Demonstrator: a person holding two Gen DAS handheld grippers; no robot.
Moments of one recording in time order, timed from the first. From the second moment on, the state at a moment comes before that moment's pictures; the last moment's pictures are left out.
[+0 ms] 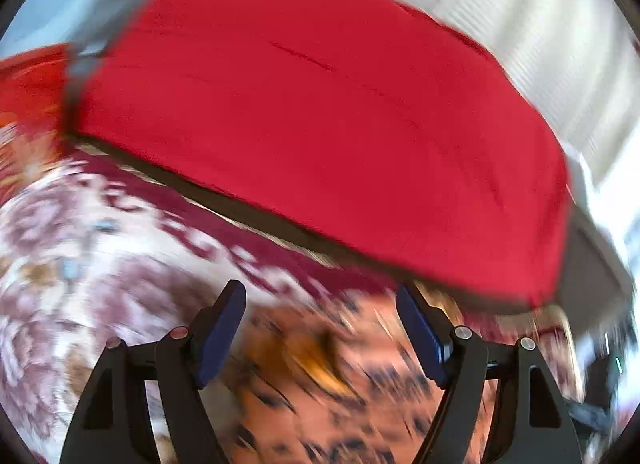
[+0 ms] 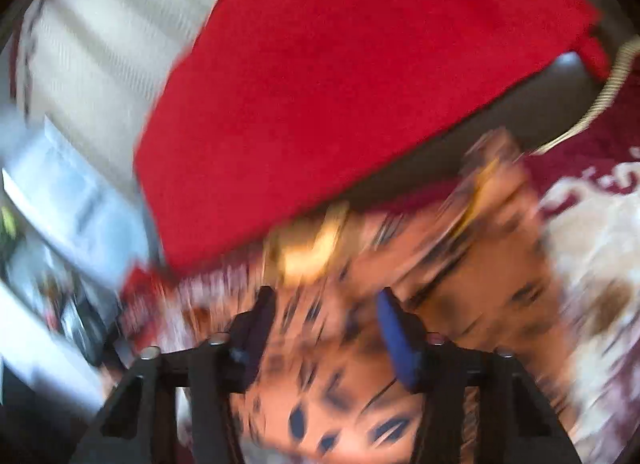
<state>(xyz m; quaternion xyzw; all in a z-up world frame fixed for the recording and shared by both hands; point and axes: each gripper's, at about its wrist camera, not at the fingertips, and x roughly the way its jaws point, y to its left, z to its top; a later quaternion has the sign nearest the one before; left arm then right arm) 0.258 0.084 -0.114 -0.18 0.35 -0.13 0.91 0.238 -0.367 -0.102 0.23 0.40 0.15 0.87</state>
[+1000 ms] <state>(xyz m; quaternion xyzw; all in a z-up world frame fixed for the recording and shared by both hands) 0.284 0.037 -0.198 -0.04 0.48 -0.07 0.87 0.244 -0.430 -0.156 0.26 0.40 0.00 0.88</state>
